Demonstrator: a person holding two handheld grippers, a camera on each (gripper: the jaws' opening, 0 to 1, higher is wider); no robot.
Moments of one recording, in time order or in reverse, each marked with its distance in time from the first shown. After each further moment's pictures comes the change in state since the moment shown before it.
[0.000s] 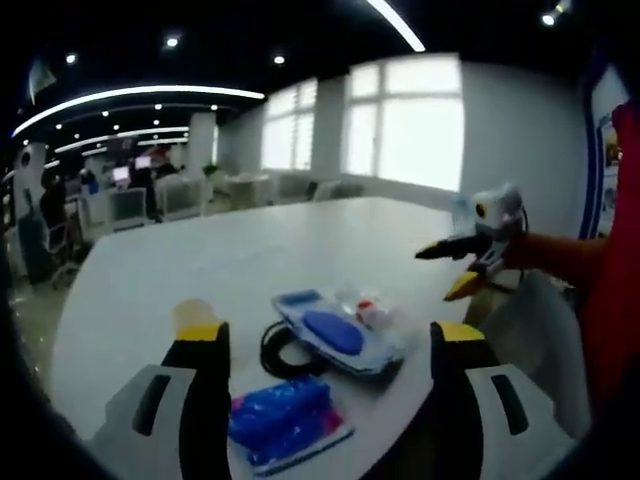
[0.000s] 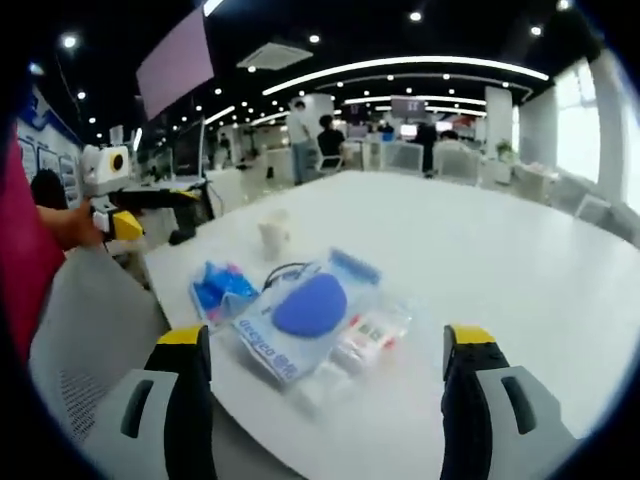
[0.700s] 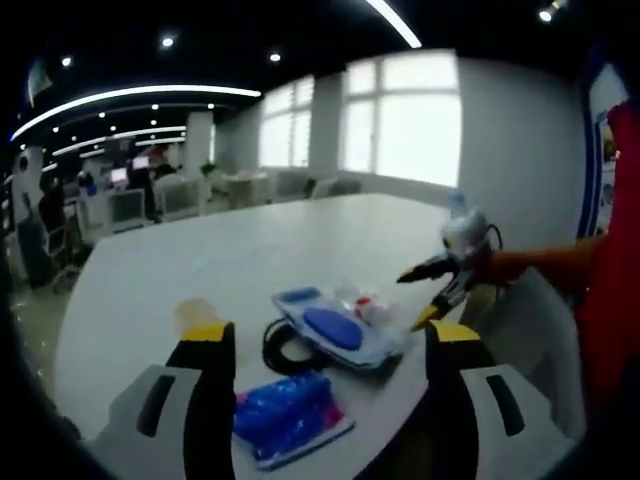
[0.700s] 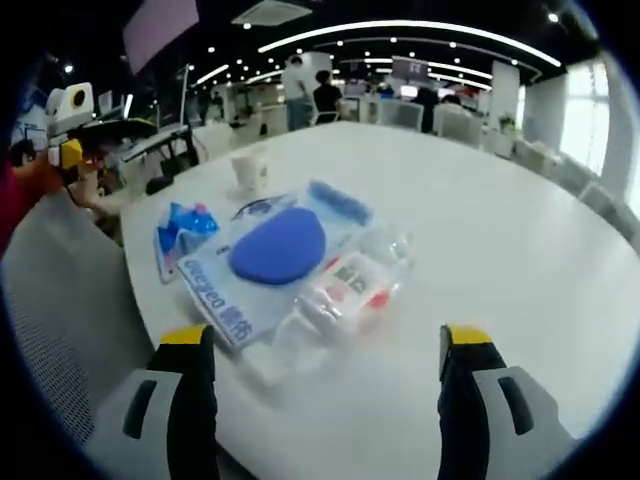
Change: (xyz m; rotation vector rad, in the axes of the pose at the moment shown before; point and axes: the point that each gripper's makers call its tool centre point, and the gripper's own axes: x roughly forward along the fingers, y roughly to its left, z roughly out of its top) left arm -0.008 0.001 0.001 0.016 0.012 0.001; right arm 0.048 -0.020 -0.052 -0.038 0.165 -0.014
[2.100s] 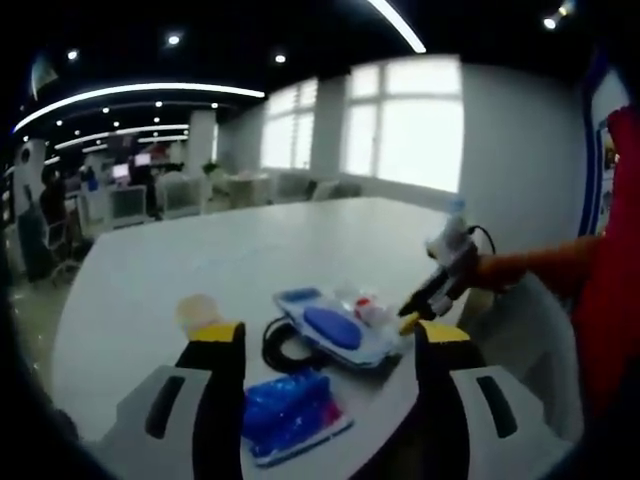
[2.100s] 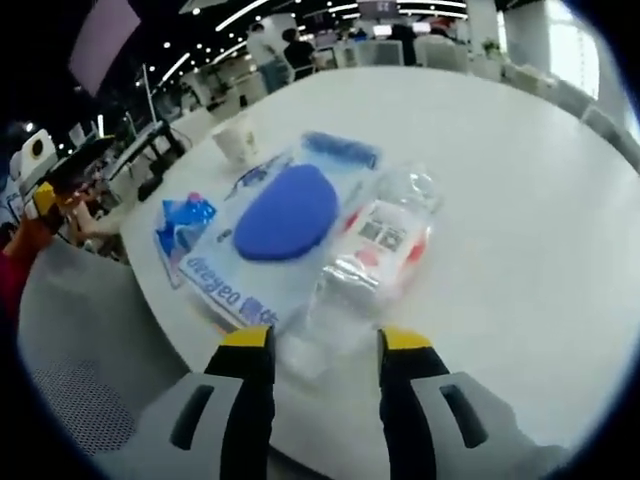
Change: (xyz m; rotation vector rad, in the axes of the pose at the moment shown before) left arm -0.004 0.001 -0.001 -0.025 -0.016 -0.003; right arm 0.009 0.022 -0.023 0.216 0.216 0.047
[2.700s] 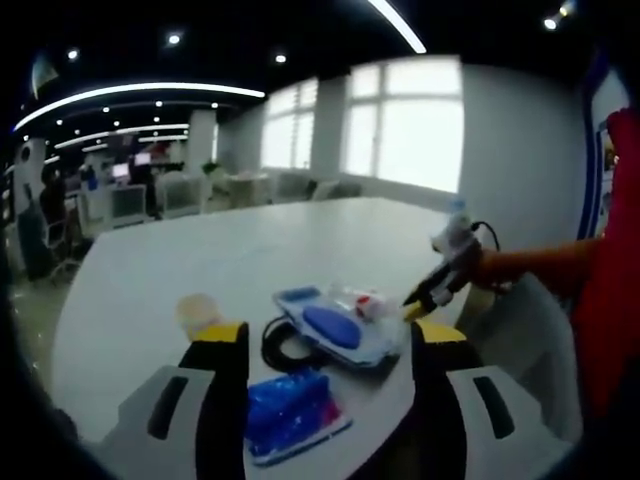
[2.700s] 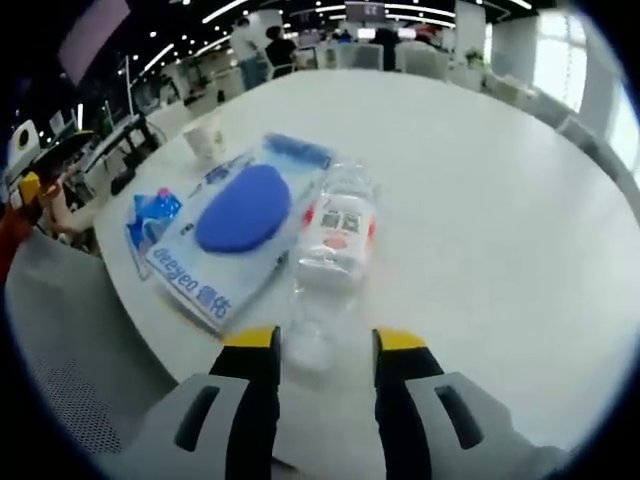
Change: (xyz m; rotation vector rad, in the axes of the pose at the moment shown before) left arm -0.001 0.000 -0.001 -0.006 0.004 0.000; right arm -0.020 -0.039 -0.007 -0.016 0.004 -0.141
